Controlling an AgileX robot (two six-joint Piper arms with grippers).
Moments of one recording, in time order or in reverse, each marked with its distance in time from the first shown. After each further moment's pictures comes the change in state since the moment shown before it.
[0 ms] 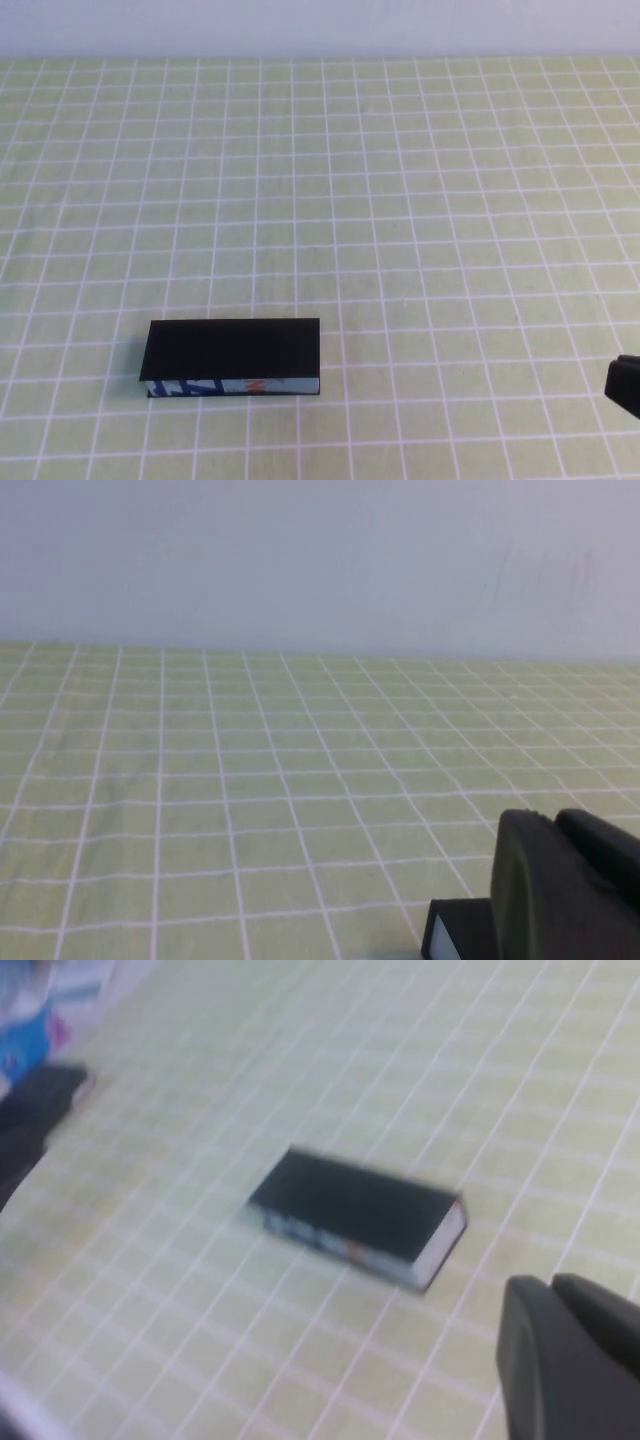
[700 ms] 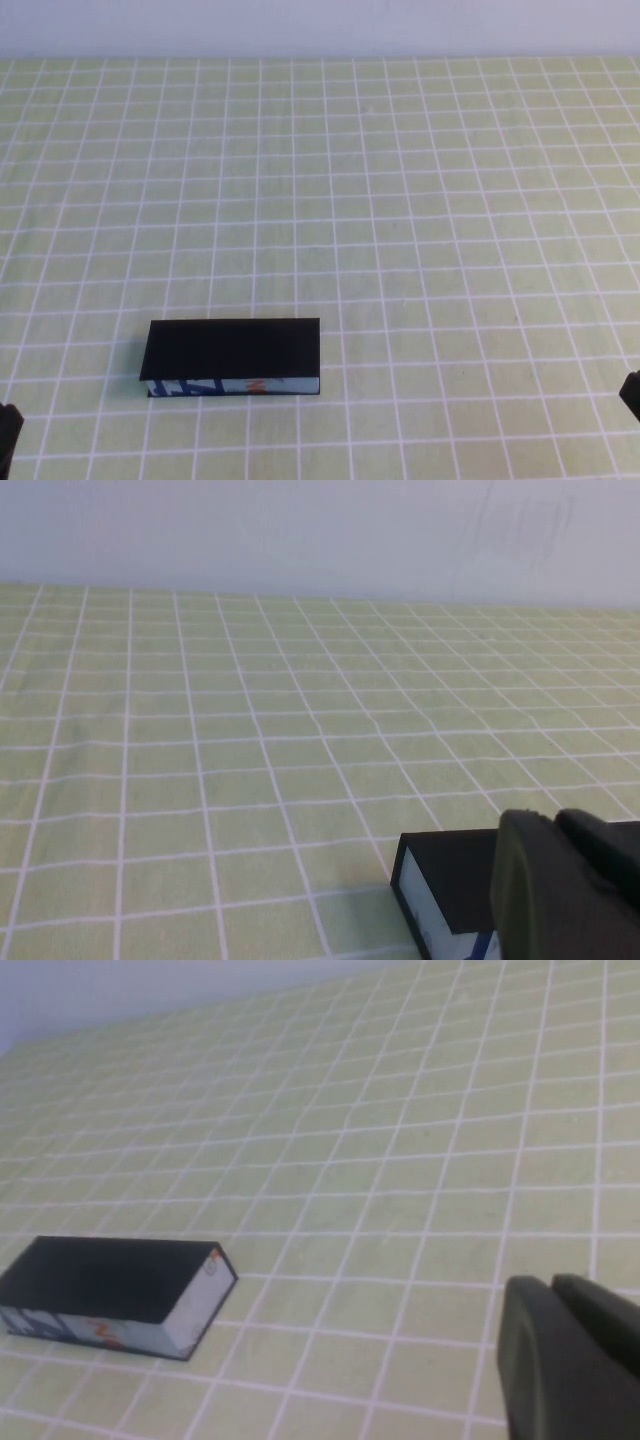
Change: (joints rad) right arm 0.000 -0.036 0.502 0.031 -0.688 -0.019; left arm 0.000 0.000 0.005 -0.008 0.088 0.000
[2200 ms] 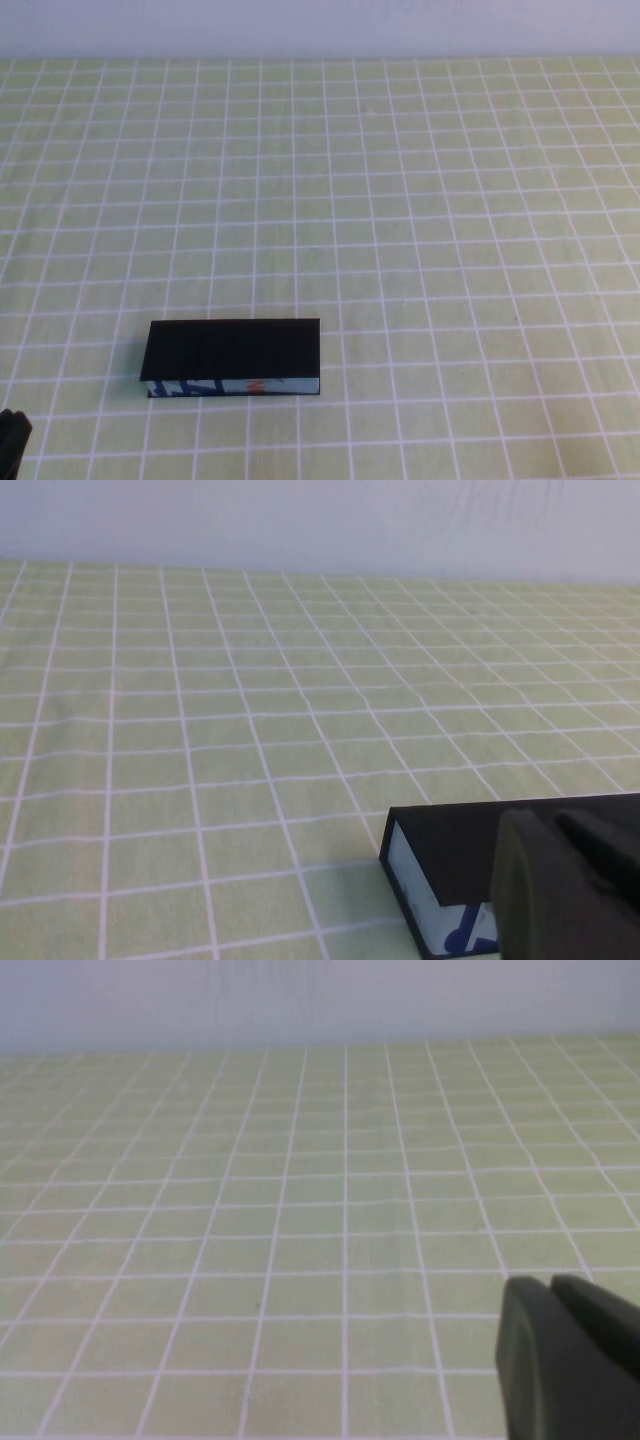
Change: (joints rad) right arm -0.522 -0.481 0.101 -0.211 0.331 -0.071; left arm 0.000 0.000 0.000 0.000 0.037 -0.002
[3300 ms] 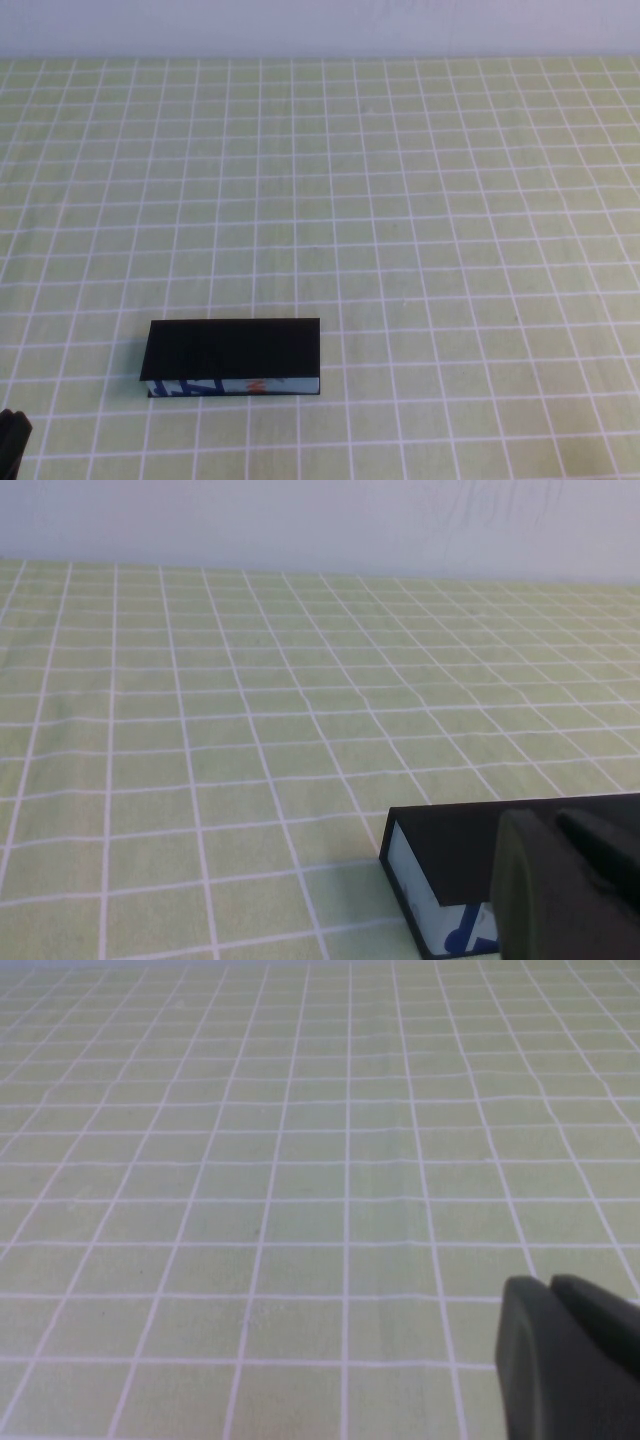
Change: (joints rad) right arm 0.000 0.000 0.000 -0.064 0.099 0.039; left arm 0.000 0.000 0.000 0.000 0.000 0.000
